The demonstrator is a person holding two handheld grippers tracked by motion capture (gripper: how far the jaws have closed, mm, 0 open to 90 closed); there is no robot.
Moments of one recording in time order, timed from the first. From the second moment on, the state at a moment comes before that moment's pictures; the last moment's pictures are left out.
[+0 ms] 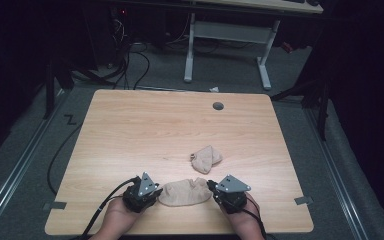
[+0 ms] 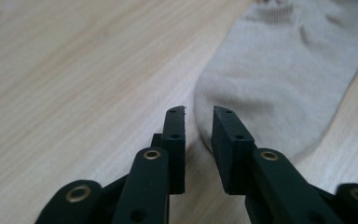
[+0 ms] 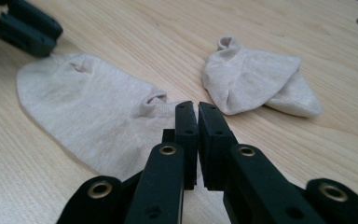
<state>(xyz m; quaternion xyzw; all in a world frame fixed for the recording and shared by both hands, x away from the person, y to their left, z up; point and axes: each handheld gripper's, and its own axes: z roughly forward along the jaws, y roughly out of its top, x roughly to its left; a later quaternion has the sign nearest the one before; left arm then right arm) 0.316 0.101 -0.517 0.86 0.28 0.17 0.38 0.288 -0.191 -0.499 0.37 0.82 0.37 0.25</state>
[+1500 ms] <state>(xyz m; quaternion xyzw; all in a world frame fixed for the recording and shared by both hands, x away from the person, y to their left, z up) 0.332 0.142 -0.507 0.83 0.33 0.16 0.42 0.393 -0.216 -0.510 0.46 0.79 0.31 0.26</state>
